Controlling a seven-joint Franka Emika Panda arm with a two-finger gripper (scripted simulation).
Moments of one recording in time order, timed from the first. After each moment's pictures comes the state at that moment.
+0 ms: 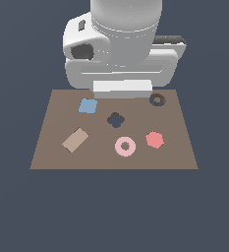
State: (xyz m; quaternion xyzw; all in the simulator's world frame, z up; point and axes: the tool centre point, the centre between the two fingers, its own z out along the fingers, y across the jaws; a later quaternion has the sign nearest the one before) arm -0.006 0.012 0.164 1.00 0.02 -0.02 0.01
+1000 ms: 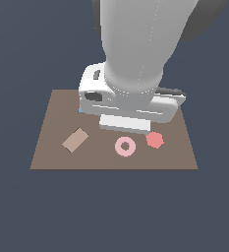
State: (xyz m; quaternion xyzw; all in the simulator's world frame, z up) arm 0.036 0.028 0.107 1.00 -0.07 -0.01 0.00
